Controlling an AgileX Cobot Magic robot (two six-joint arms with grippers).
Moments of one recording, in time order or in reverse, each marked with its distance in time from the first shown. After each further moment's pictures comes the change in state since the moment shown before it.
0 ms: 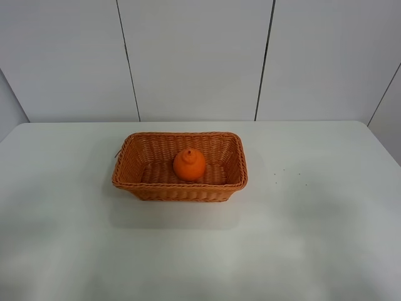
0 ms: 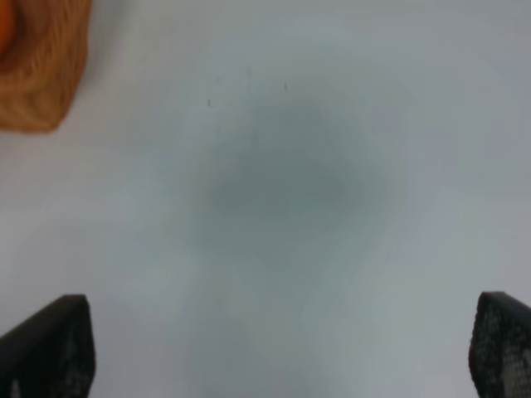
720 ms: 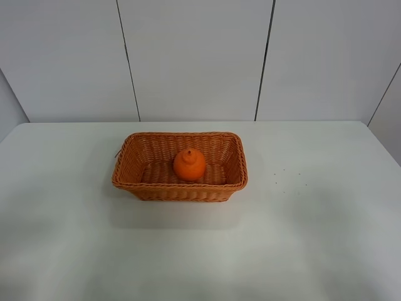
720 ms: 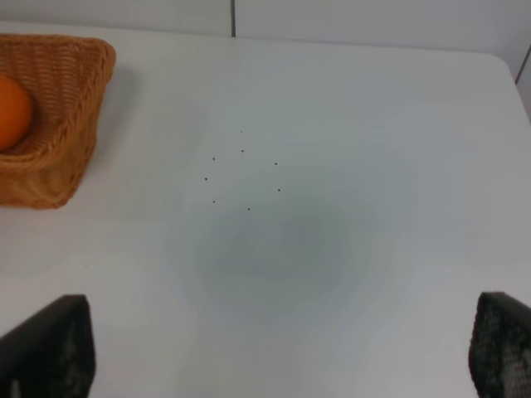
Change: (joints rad) left arm 0.000 0.000 0.000 0.000 0.000 0.000; right arm 0.000 -0.136 0.000 -0.011 0.000 0.021
